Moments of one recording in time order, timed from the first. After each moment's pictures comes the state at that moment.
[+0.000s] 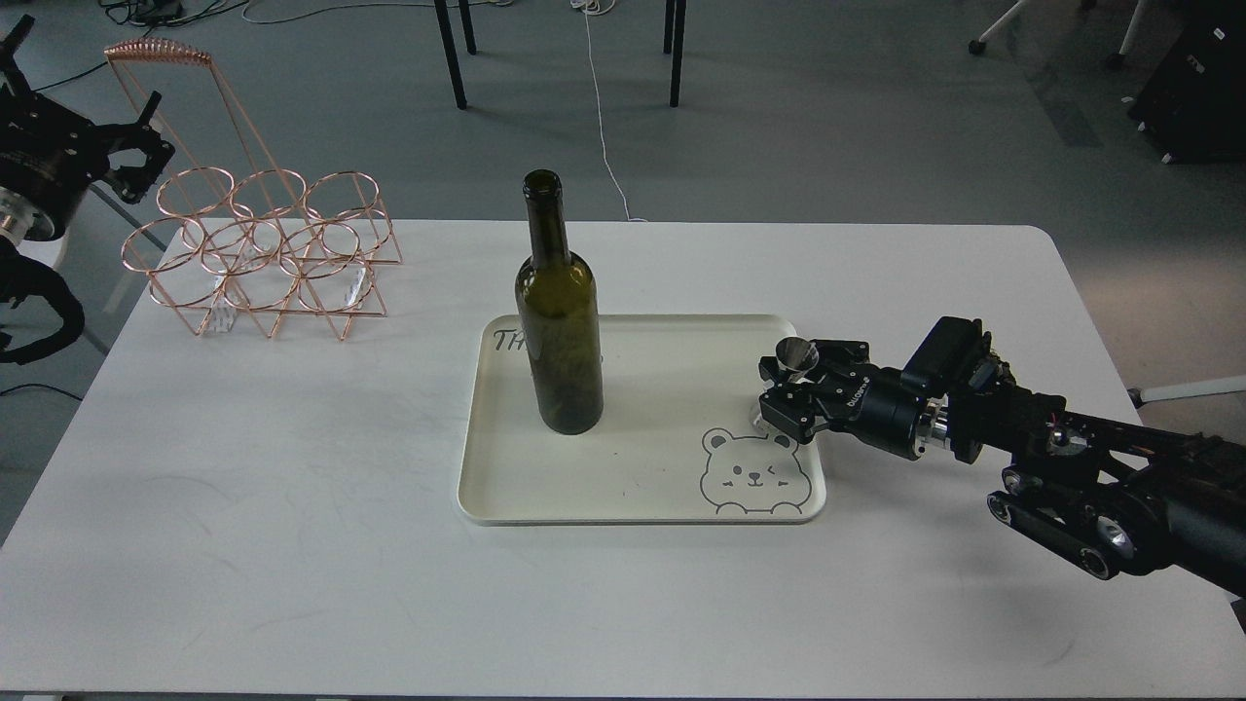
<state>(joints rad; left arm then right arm) -0.76 0.68 -0.83 -0.68 -0.40 -0.46 -0.12 0.77 -0.48 0.18 0.86 -1.88 -0.40 0.49</state>
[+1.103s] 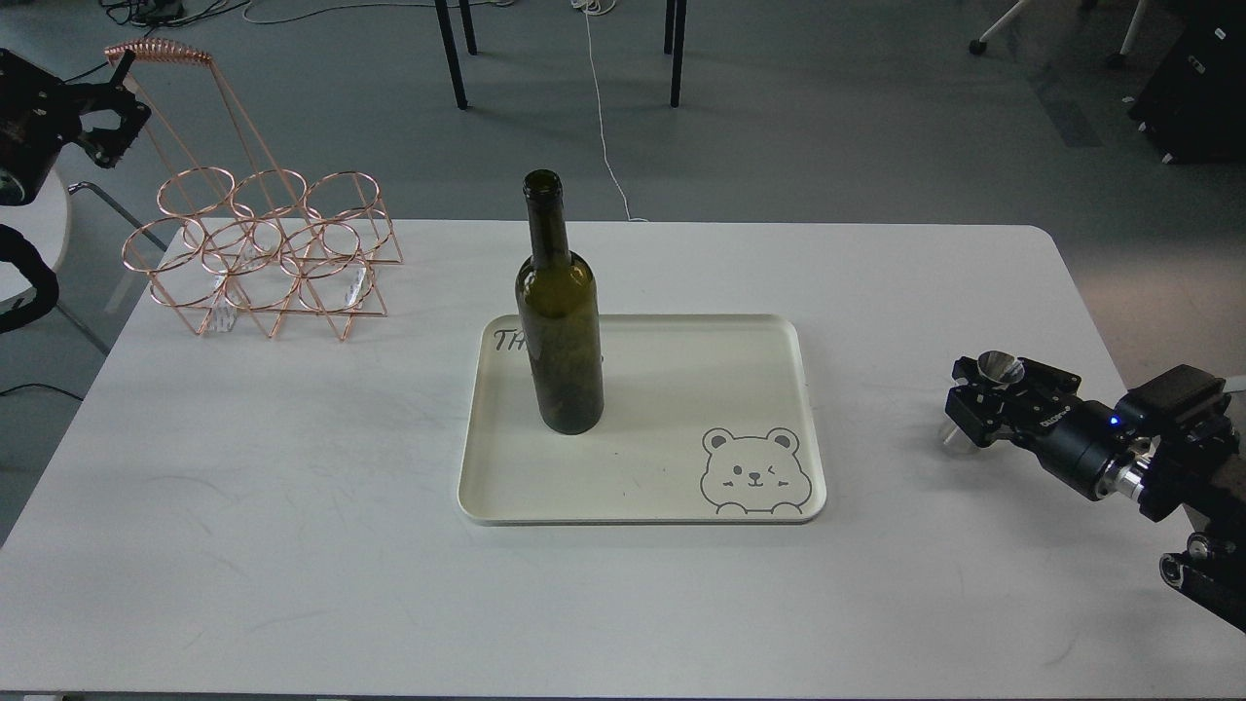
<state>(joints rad) -0.81 0.70 -0.82 -0.69 -0.40 -0.45 -0.12 0.55 -0.70 0.24 0.86 -1.63 -0.49 0.49</state>
